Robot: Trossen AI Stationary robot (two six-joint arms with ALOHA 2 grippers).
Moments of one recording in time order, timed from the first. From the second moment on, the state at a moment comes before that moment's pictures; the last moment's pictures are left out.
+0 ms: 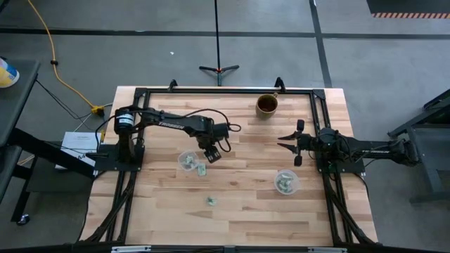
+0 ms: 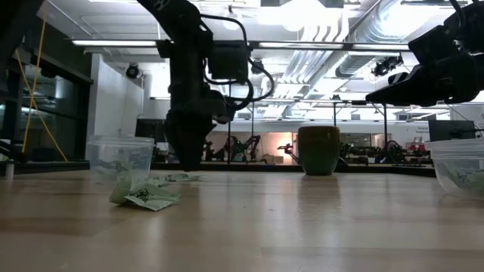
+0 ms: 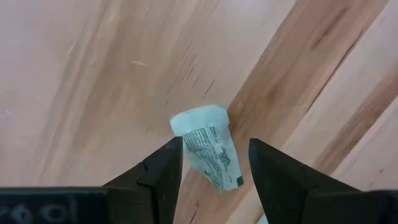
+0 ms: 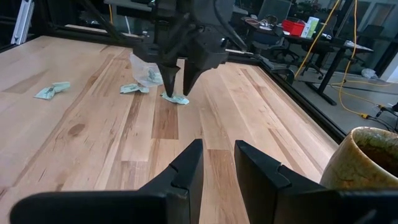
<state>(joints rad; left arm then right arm) 0.14 1.90 1.27 -0.80 0.03 -0.38 -0.13 0.26 0.01 0.07 0.03 -0.17</state>
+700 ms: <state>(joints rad) 0.13 1.90 1.19 -0.72 -0.01 -0.40 -0.13 0.26 0.01 0.07 0.03 -0.17</state>
